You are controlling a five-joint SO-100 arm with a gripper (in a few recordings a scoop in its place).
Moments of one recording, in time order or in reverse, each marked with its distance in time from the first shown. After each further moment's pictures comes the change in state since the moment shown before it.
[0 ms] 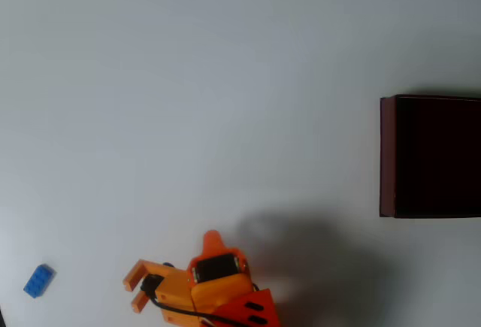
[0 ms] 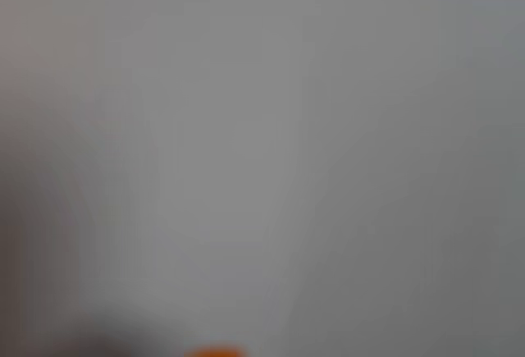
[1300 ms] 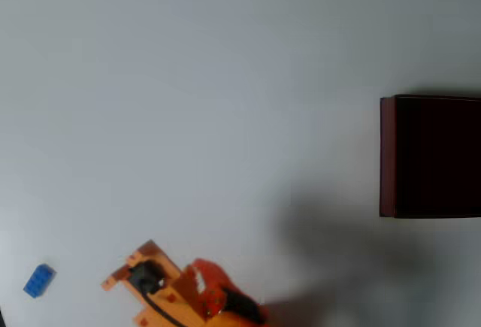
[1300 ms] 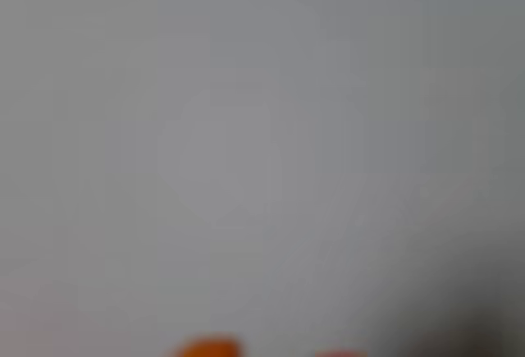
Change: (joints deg) arm -9.8 -21.4 -33.8 18.7 63.4
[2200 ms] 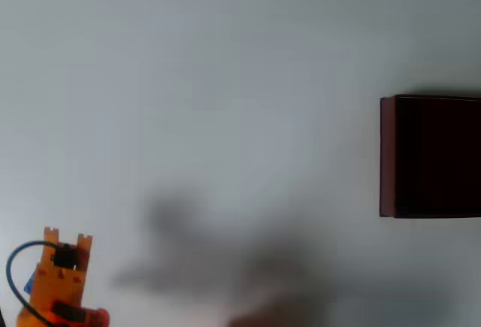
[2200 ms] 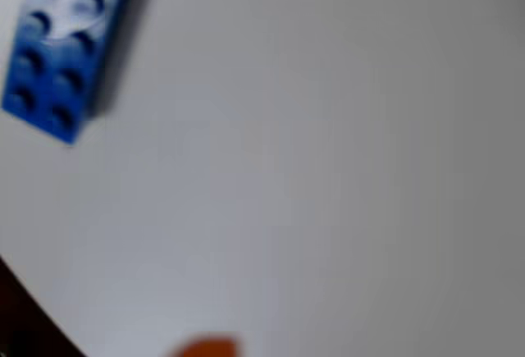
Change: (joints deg) arm -44.9 -53.4 -16.2 -20.3 104.9
